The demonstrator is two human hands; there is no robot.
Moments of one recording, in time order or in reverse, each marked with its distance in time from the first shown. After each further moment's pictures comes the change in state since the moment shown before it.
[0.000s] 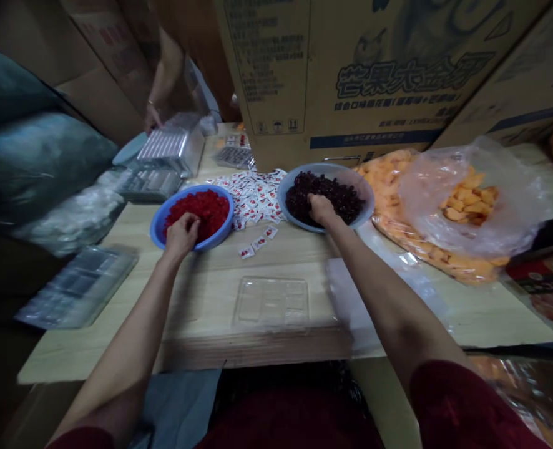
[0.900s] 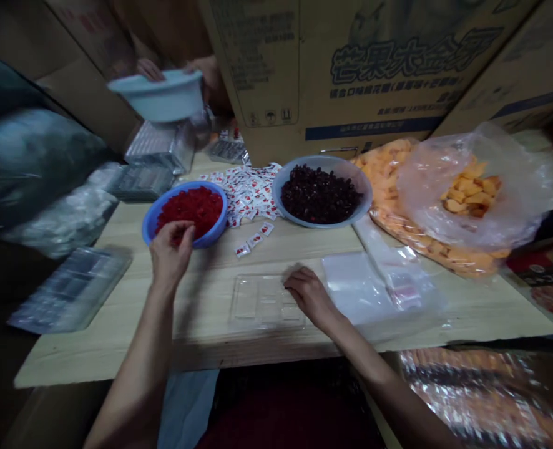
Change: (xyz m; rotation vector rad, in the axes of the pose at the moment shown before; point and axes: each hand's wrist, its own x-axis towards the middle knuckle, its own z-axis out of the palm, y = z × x) left_hand -0.059 0.052 -0.013 -0.189 0.171 0.087; right_hand -0.229 -0.048 0.047 0.559 0.019 -0.463
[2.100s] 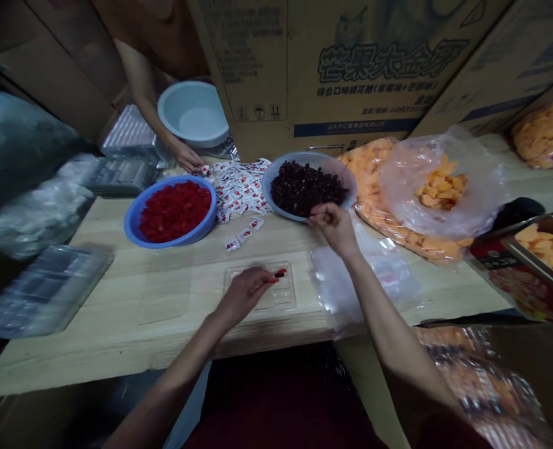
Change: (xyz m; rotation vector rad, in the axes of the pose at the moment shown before) left_hand -0.119 0.093 0.063 -0.469 -0.709 0.198; right_hand 0.071 0.054 -0.100 0.449 0.477 0.288
